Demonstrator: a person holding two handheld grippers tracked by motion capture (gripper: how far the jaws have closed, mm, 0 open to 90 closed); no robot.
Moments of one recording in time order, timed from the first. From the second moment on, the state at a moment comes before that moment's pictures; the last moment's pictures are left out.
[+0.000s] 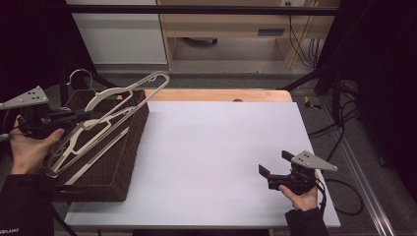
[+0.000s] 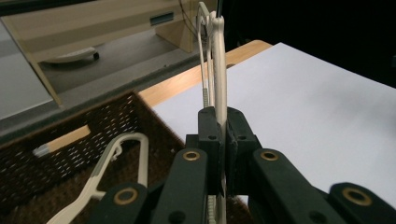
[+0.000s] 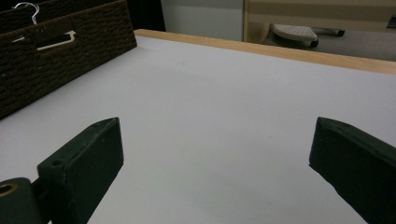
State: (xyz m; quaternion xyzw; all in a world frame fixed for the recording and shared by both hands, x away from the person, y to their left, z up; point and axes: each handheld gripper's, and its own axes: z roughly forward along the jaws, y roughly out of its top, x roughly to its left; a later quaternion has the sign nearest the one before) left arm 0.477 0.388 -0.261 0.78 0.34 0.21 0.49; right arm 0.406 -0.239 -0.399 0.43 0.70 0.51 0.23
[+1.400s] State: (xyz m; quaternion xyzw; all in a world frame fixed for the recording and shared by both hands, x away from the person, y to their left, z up) left arm 0.498 0.444 -0.357 0.78 0.44 0.18 0.42; right arm 0.408 -0.237 -0.402 0.43 0.71 0.51 0.24
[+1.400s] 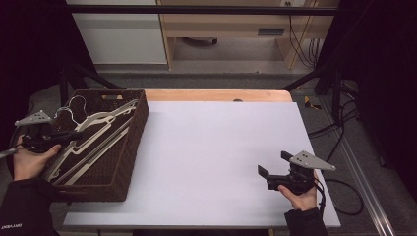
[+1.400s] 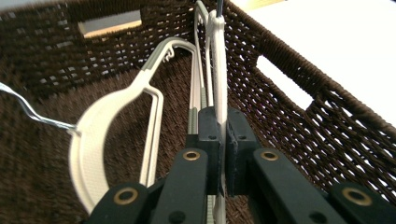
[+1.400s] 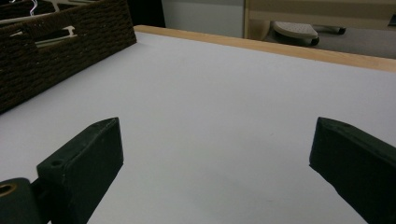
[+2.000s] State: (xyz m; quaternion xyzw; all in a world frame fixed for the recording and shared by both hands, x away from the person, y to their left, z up) left arm 0.494 0.449 -0.363 0.74 0.52 0.22 0.37; right arm 0.408 -0.236 -0.402 0.43 0.71 0.50 0.23
